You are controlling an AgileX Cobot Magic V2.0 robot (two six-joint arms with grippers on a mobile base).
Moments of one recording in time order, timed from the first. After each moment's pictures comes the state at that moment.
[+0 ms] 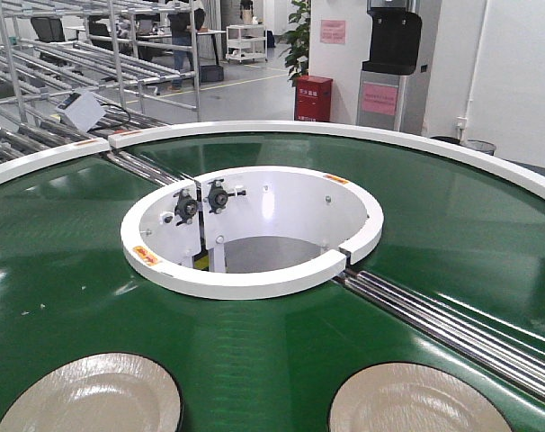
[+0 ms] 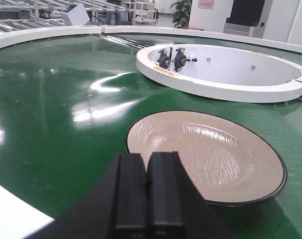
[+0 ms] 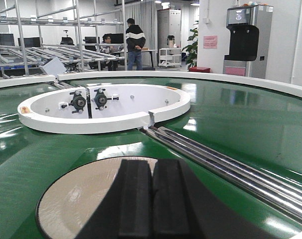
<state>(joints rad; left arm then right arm) 0.04 -0.01 0.03 0.00 0.14 -0.17 0.16 -0.01 0.03 -0.09 -0.01 0.13</state>
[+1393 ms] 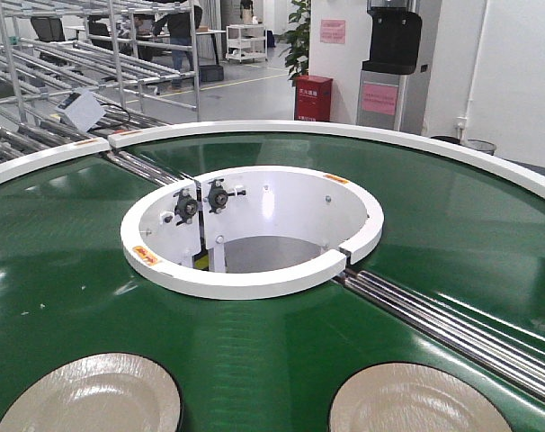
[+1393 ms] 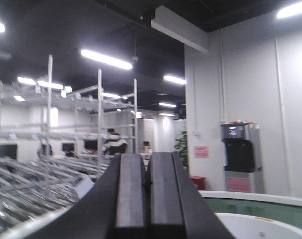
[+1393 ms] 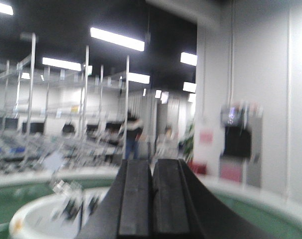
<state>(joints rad) 0.04 0.07 -0.40 0.00 -0.07 -0.04 0.16 0.06 -0.36 -0.04 -0.07 -0.01</state>
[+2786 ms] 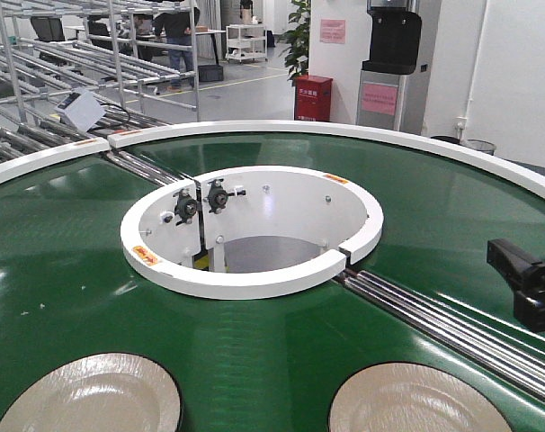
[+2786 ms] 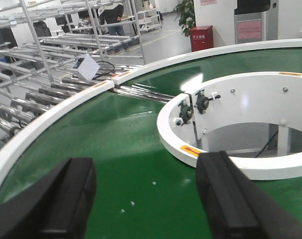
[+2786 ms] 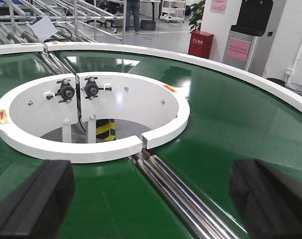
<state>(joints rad) 0.04 0.95 -0.85 -0.01 0.05 0.10 0.16 0.93 -0.83 -0.02 0.10 -0.04</state>
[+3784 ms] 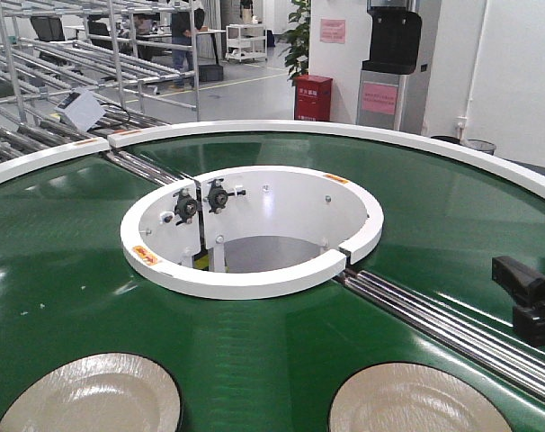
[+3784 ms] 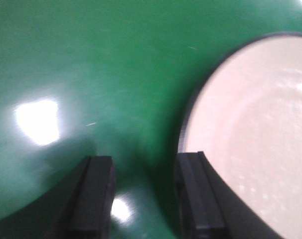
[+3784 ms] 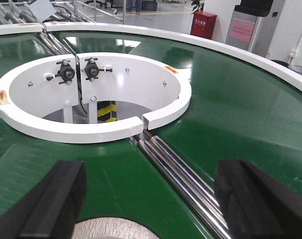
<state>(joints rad) 0.38 1.70 -1.10 -0.65 0.73 0.60 0.16 0.93 -0.83 -0.02 0.17 -0.04</state>
